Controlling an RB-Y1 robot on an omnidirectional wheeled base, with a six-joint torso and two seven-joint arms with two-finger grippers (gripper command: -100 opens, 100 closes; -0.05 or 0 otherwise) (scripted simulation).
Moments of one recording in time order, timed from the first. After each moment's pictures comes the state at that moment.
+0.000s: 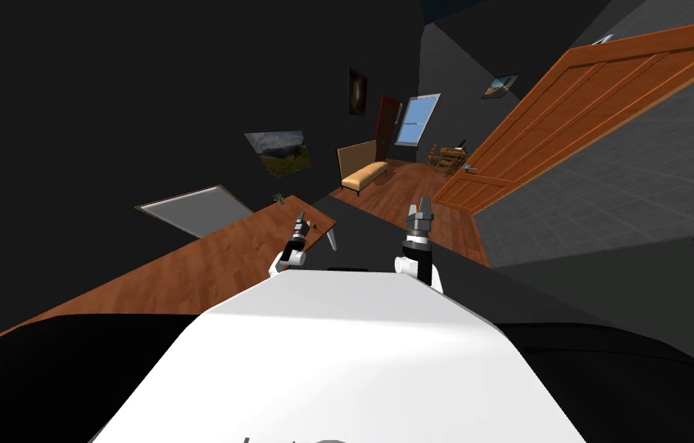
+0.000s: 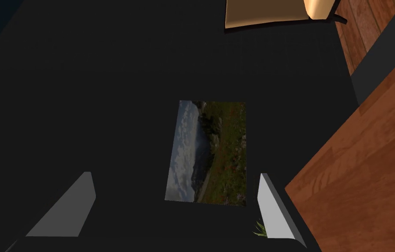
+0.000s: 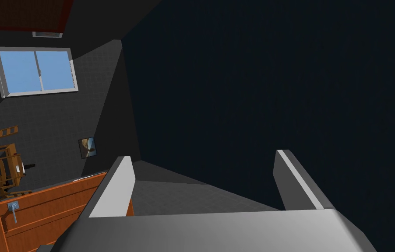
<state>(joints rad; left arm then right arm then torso) 0.24 0.24 -0.03 -1.68 0.15 -0.24 0.08 0.46 0.00 -0.04 -2.22 0.05 -0.40 0.09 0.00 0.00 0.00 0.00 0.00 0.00</state>
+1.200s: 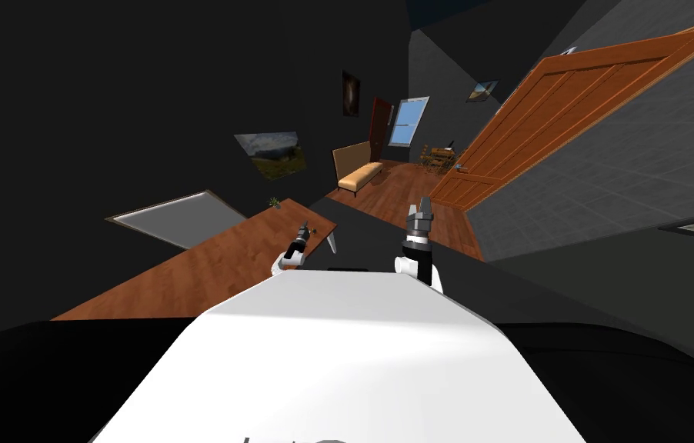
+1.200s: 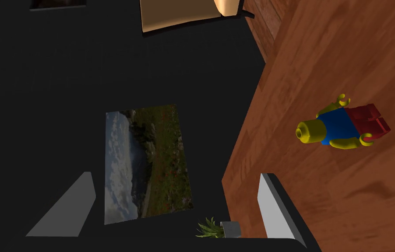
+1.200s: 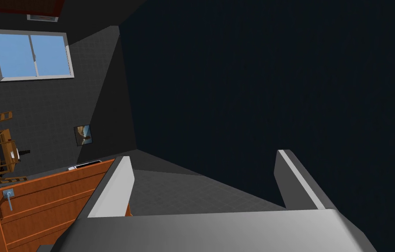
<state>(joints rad) 0.15 0.28 -0.03 -1.43 0.12 -0.12 0.08 0.46 0.00 -0.04 -2.22 0.05 -0.40 0.09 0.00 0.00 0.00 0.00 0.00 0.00</state>
